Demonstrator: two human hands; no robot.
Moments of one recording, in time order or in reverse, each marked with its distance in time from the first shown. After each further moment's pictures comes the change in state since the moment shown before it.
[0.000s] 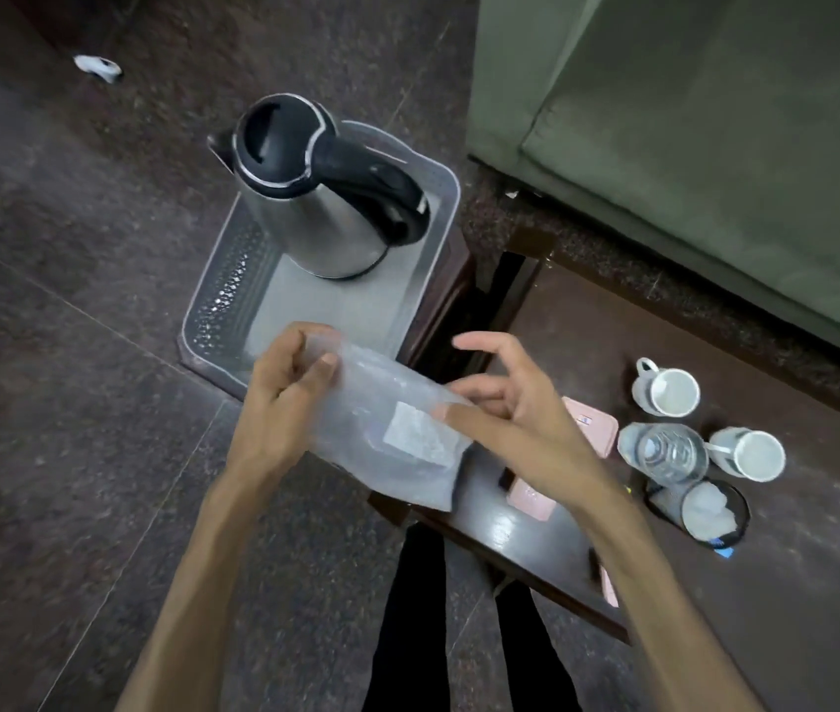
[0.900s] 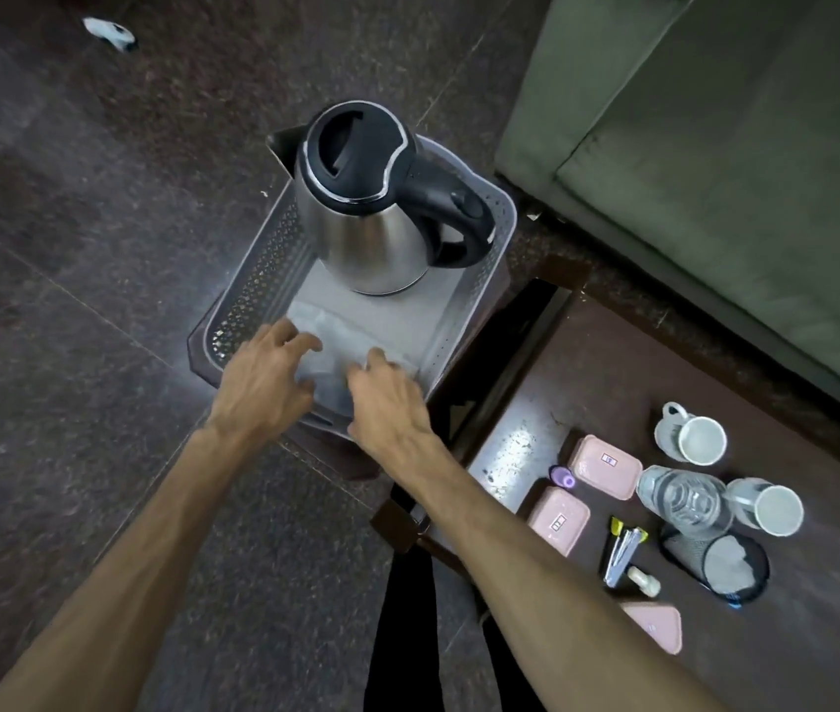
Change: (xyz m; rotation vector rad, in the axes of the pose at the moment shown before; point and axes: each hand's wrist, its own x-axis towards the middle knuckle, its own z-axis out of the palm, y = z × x) left_hand 0.088 -0.085 -0.067 1.032 -0.103 0.186; right_hand 0.146 0.035 0.147 -1.251 -0.059 -0.127
